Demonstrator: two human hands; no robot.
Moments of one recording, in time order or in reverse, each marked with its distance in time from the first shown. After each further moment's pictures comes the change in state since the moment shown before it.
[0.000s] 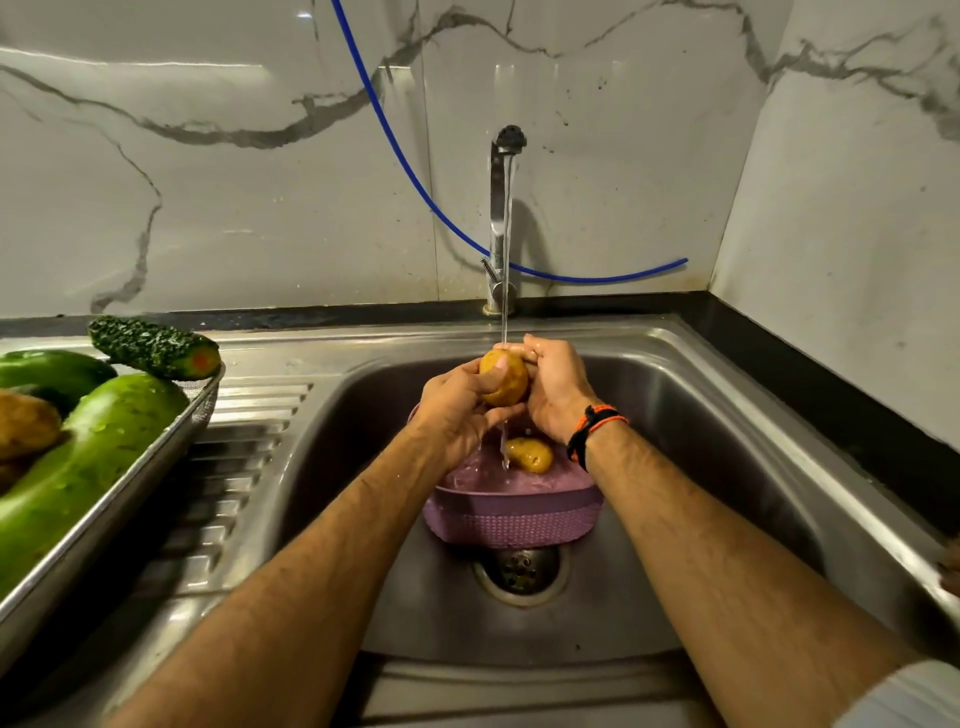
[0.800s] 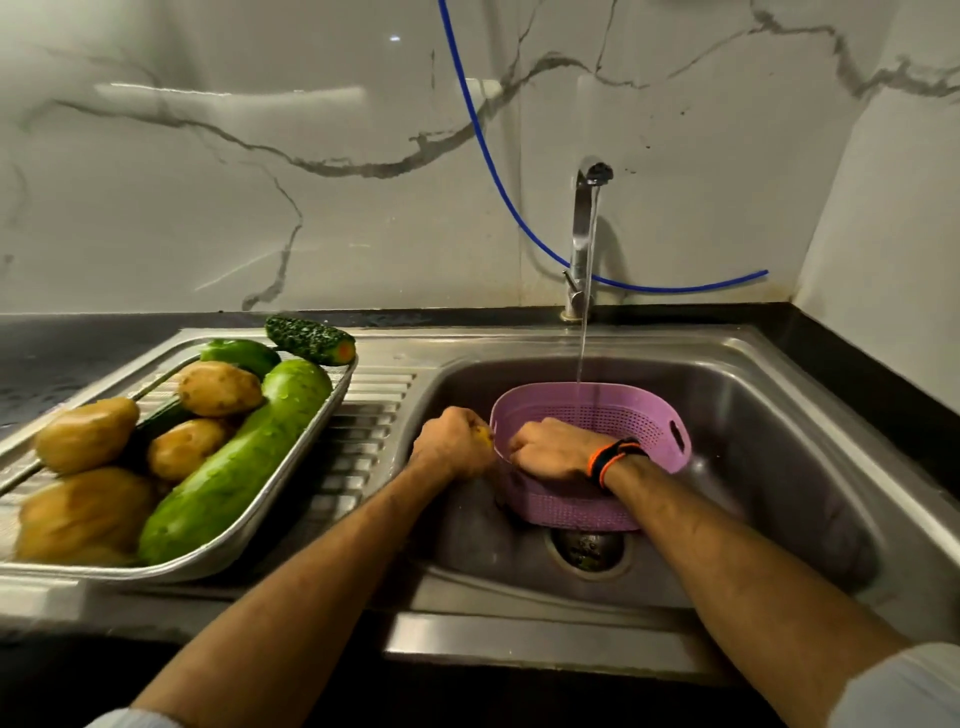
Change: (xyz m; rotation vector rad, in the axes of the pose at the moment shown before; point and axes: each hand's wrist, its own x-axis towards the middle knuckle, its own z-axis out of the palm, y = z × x) left_hand -0.066 0.023 -0.079 1.379 0.403 0.061; right_hand -0.053 0.044 0.037 -1.664 -0.573 -0.197
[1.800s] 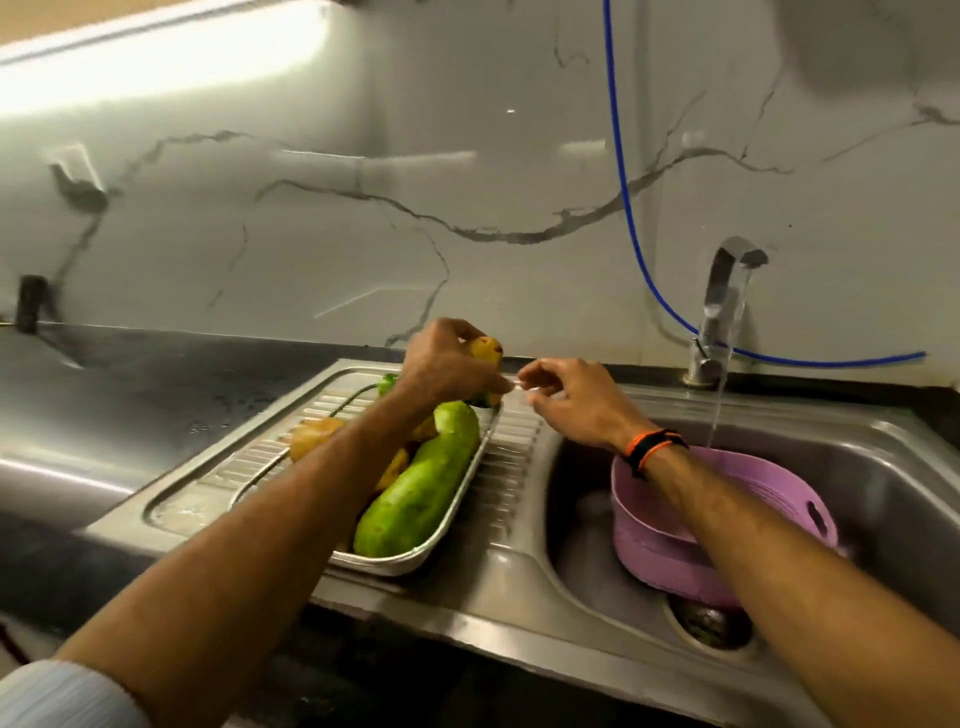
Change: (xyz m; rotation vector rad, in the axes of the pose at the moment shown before) left_hand -0.042 -0.014 -0.208 -0.158 0.337 0.078; right_hand -0.006 -0.146 -0.070 0.306 0.533 -0.413
